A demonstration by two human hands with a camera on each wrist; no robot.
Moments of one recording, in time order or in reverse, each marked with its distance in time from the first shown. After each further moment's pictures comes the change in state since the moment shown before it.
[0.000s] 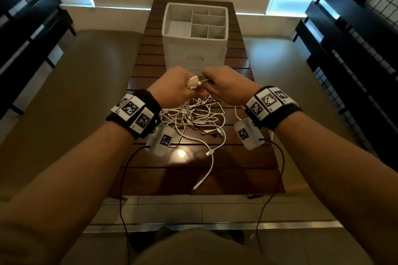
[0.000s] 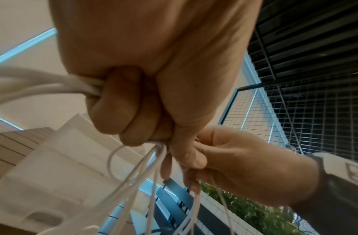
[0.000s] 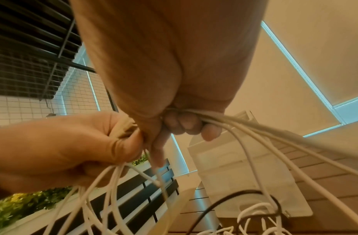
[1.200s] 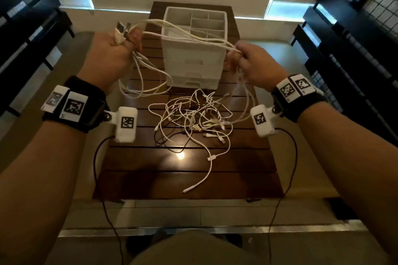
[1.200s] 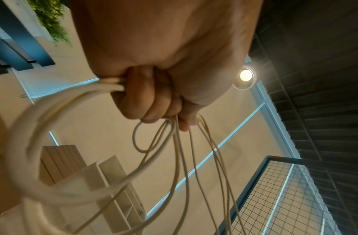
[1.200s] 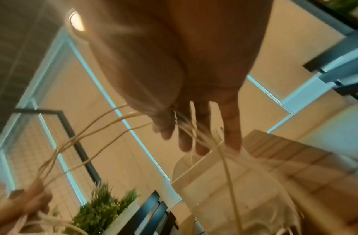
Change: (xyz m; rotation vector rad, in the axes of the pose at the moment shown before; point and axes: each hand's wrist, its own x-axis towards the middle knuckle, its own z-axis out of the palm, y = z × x) left_hand -0.028 -0.041 -0.078 -0.545 0.580 0.017; right_hand -0.008 0.047 -0.045 0.161 0.248 0.165
